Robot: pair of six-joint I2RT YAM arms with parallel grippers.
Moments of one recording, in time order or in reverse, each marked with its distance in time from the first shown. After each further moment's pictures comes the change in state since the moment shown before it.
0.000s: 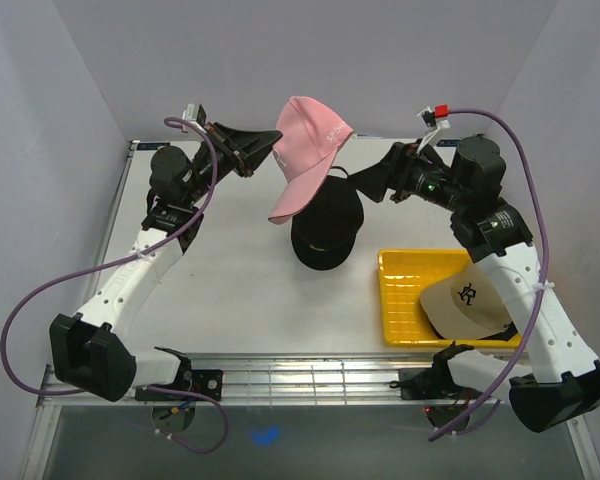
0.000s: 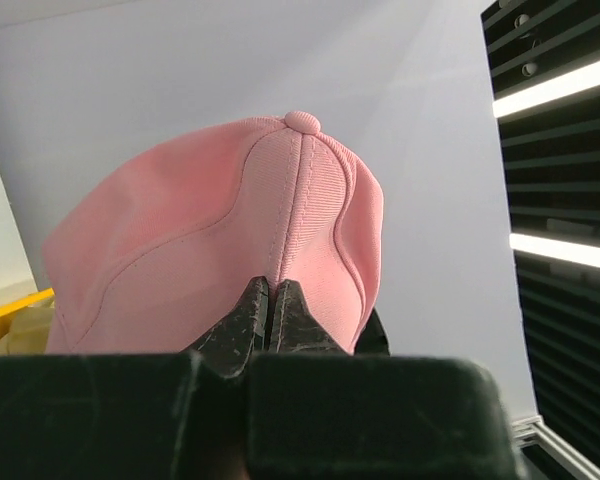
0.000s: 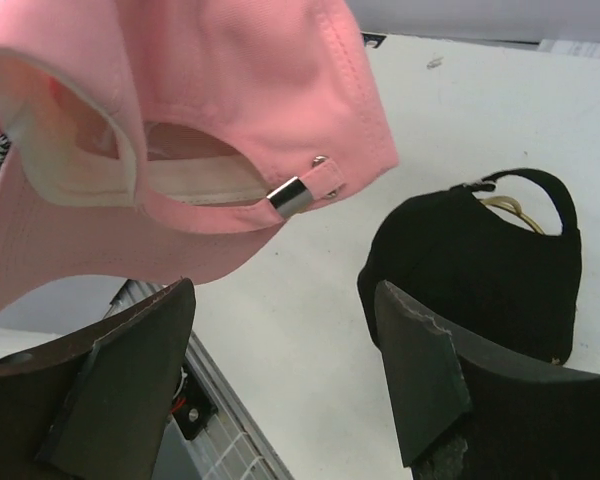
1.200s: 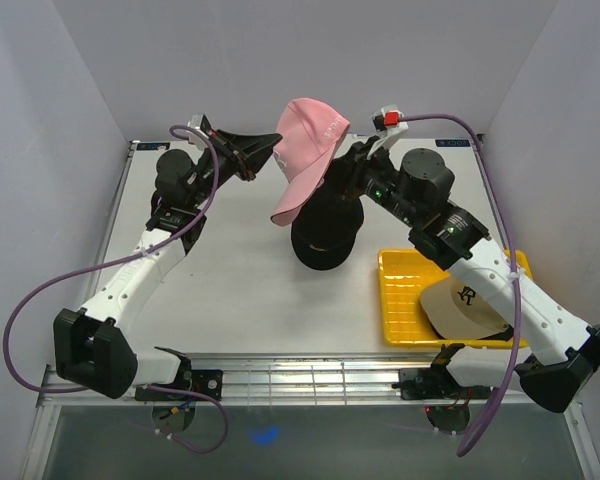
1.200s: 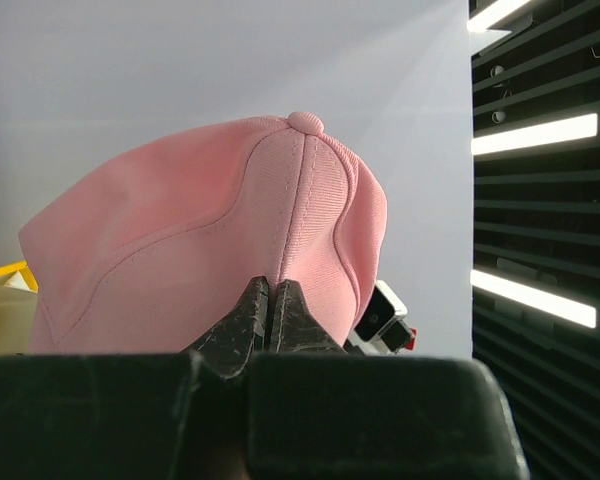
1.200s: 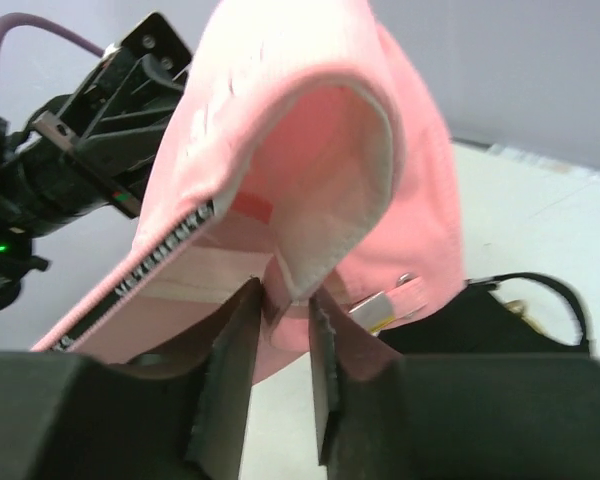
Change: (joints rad) left arm 0.000 0.019 -0.035 0.023 -0.020 -0.156; right arm 0.372 0.084 0.006 0.211 0.472 -0.150
